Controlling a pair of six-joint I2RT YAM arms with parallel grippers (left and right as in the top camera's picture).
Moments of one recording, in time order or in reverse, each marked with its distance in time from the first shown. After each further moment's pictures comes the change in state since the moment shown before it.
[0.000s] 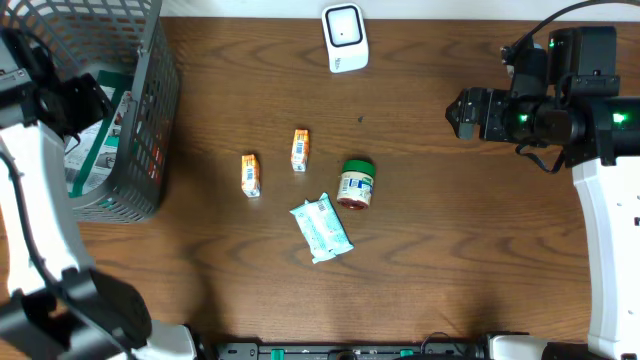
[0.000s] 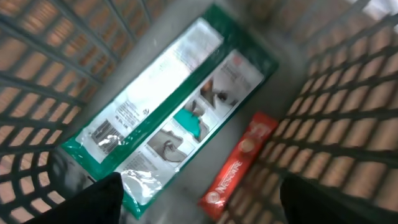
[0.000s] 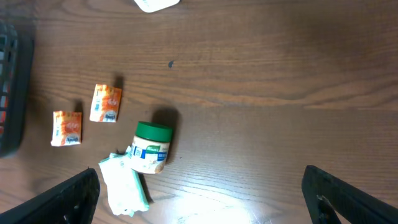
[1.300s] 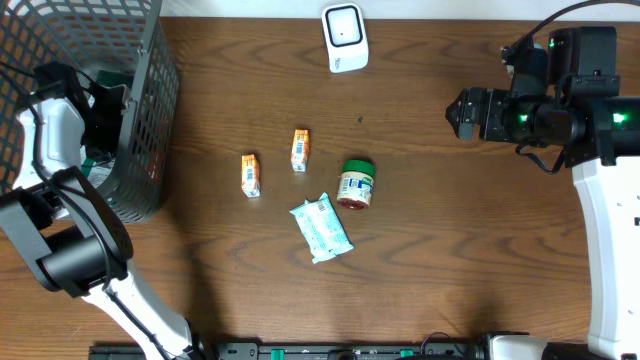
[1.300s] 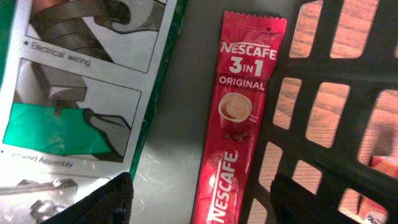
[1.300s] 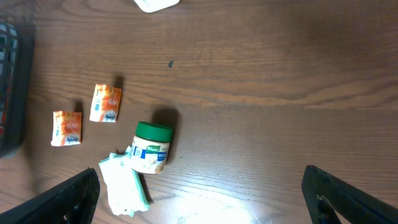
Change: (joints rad) left arm 0.010 0.372 0.000 -0.034 0.271 0.414; right arm 0.000 0.000 0.000 0.000 0.000 0.000
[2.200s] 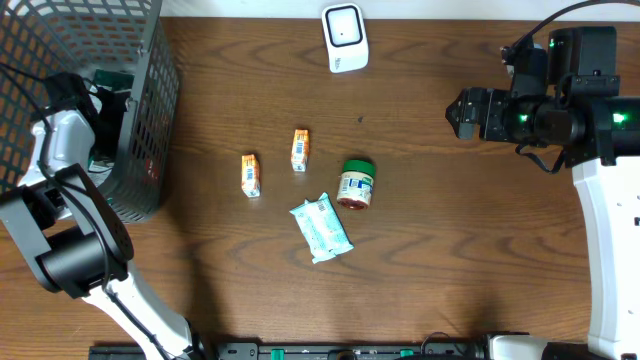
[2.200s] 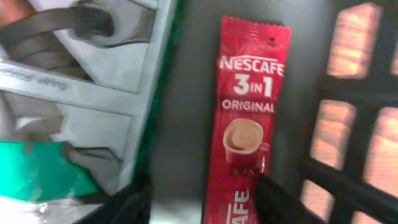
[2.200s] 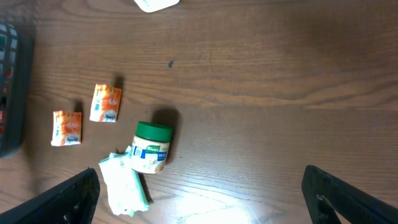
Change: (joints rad) left arm -0.003 -0.003 -0.128 0.213 -0.035 0.016; right arm 0.000 0.000 0.000 0.000 0.000 0.000
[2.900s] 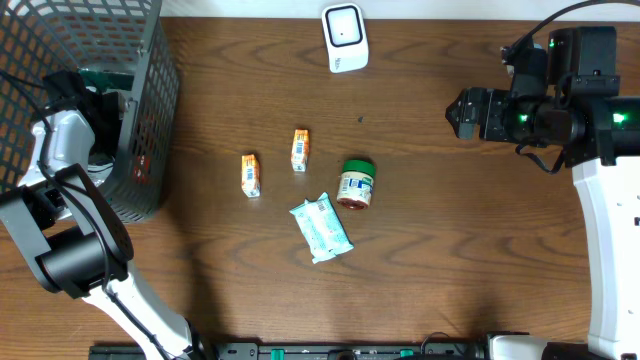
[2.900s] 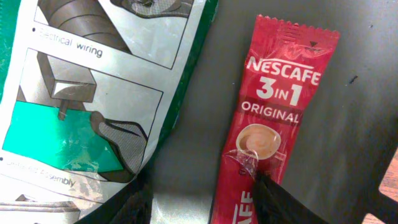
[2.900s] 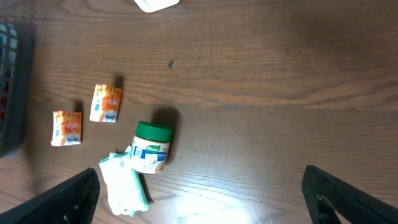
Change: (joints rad) left arm 0.001 -0.001 -0.001 0.031 -0.121 -0.141; right arm 0.000 0.000 0.000 0.000 0.000 0.000
